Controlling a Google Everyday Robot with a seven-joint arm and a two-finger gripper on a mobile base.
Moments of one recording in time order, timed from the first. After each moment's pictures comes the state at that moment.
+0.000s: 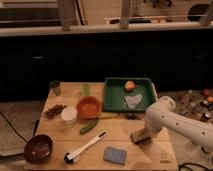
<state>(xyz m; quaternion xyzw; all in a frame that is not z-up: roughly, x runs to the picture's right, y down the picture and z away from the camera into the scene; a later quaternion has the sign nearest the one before) 0.257 0.234 0.806 -0.30 -0.01 -0.15 0.94</state>
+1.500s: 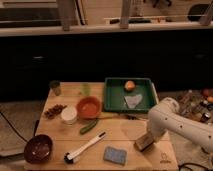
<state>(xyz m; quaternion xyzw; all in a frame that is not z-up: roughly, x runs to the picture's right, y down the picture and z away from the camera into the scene) 0.271 0.248 0.780 -0.32 -0.03 -0.23 0.92</state>
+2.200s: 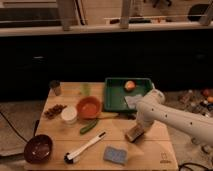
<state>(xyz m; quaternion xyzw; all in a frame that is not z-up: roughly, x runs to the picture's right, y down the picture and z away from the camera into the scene) 0.201 0.227 0.802 -0.30 -0.08 -0.29 0.91</state>
